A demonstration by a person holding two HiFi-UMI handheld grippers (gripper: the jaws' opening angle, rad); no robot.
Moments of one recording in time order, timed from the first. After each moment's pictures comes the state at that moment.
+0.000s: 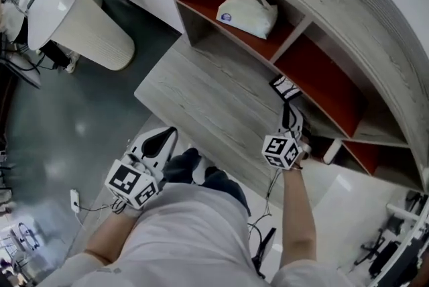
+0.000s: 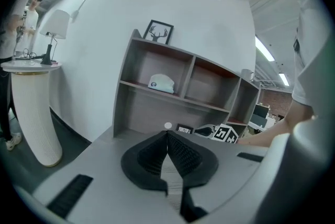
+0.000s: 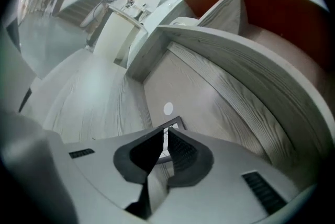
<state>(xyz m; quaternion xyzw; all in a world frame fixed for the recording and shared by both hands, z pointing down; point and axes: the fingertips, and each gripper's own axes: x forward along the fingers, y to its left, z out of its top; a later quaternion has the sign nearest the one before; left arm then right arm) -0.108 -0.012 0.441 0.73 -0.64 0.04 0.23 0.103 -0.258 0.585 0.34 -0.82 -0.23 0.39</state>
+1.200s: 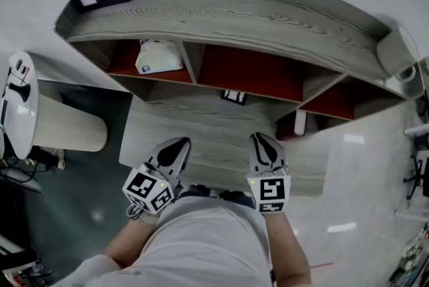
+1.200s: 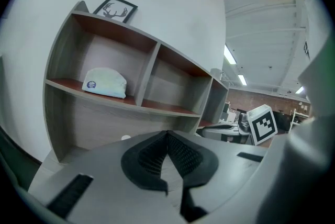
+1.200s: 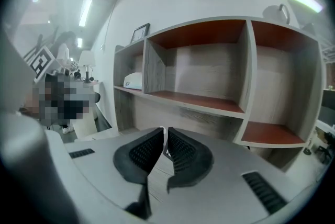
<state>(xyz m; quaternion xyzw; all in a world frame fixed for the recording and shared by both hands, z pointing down) -0.007 -0.117 0.411 0.86 -0.46 0.05 0.19 0.156 -0.153 0.438 0.50 -0.85 0.06 0.17</state>
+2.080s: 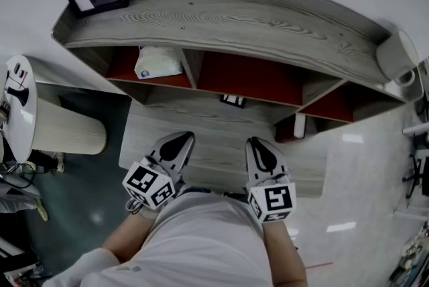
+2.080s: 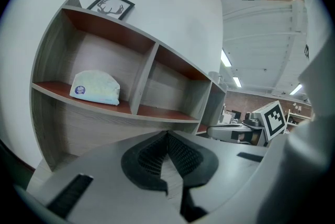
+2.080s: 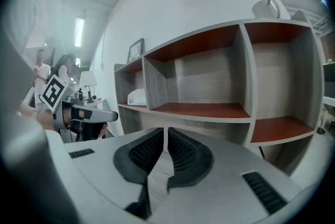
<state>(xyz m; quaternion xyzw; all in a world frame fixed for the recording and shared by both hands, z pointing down) 0.000 -0.144 0.396 0.88 -0.44 0.04 0.18 0.142 -0.147 0.406 0.48 -0.86 0.10 0.11</state>
